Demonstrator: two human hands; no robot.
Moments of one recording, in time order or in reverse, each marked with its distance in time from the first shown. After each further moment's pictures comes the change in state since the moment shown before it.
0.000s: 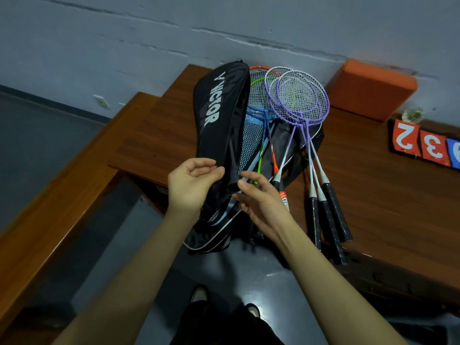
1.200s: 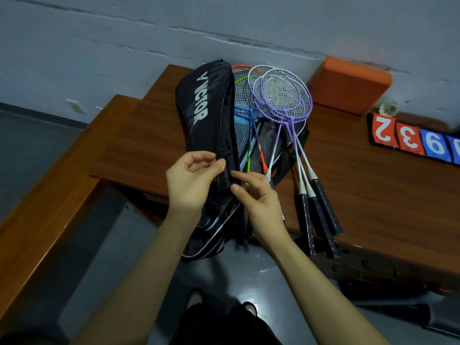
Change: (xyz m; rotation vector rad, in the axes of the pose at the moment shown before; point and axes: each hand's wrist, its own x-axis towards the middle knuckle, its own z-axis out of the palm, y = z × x) left_hand 0.010 0.008 0.015 -0.078 -0.067 0.091; right_hand -0.011 0.002 0.008 -0.539 0.201 -0.470
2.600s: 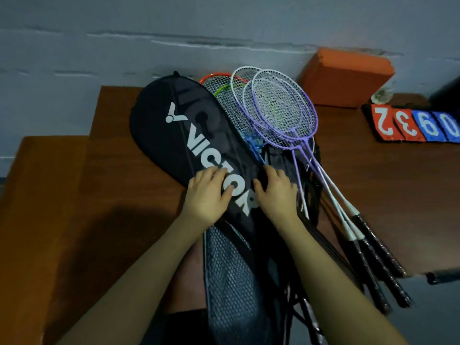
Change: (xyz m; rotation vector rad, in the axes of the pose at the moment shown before) left_hand 0.296 -0.088 0.034 1.139 -0.796 0.505; right_hand 0.249 0.080 0.038 -1.151 0.331 0.395
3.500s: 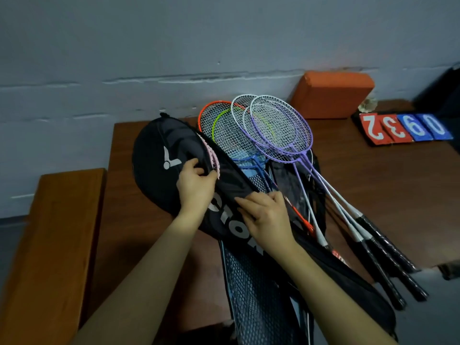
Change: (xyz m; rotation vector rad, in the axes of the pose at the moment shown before) left_hand 0.028 -0.006 -0.069 -0.747 0.285 -0.502; right_hand -0.051 -0.051 -0.016 0.134 0.397 -0.618
